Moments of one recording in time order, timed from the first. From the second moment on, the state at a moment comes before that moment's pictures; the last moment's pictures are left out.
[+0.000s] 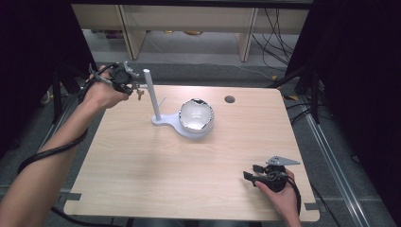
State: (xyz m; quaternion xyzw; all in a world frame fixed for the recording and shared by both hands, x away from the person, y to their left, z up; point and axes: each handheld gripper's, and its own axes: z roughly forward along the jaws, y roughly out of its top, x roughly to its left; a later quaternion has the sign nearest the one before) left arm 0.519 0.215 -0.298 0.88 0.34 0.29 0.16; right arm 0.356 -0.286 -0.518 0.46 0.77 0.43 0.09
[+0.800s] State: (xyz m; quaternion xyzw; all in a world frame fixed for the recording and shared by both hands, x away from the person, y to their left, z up) left arm 0.527 0.230 -0.311 0.87 0.36 0.30 0.17; right arm 0.356 -0.286 -0.518 0.46 0.77 0.43 0.09
